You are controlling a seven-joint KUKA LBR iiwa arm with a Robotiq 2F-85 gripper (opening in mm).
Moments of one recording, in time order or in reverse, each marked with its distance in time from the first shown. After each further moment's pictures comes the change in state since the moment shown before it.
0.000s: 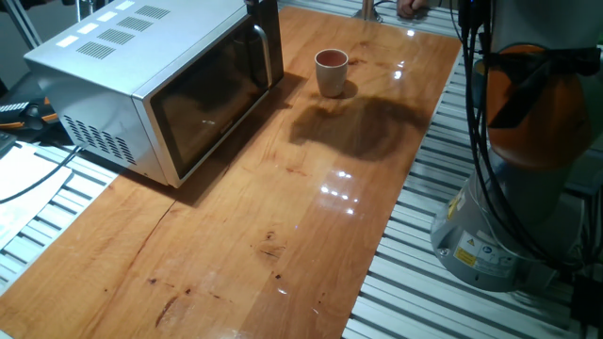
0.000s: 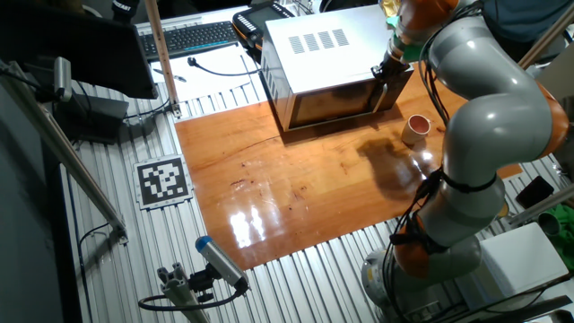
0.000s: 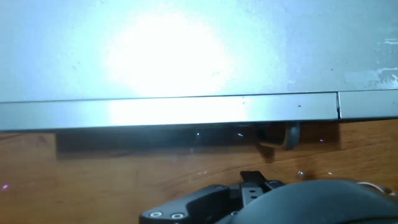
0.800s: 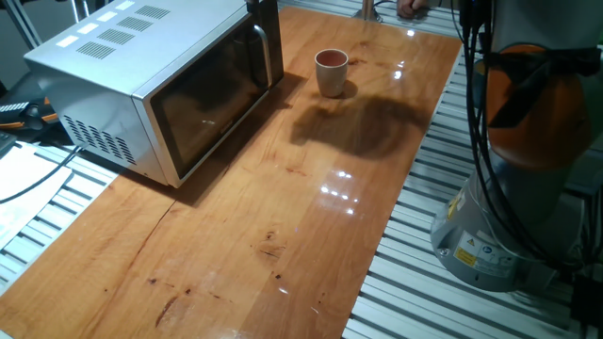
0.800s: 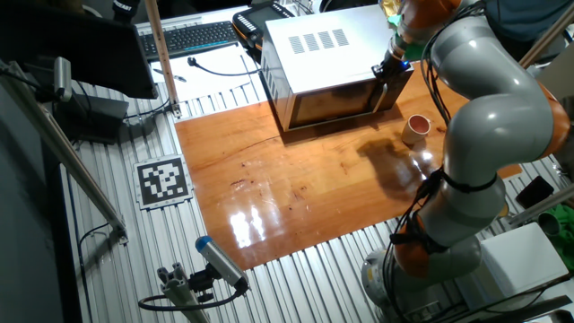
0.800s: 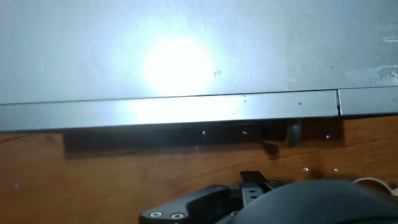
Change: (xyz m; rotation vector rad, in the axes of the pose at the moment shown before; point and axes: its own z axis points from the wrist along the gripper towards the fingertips) arm 0.001 0.001 -0.001 -0.028 0.020 0.050
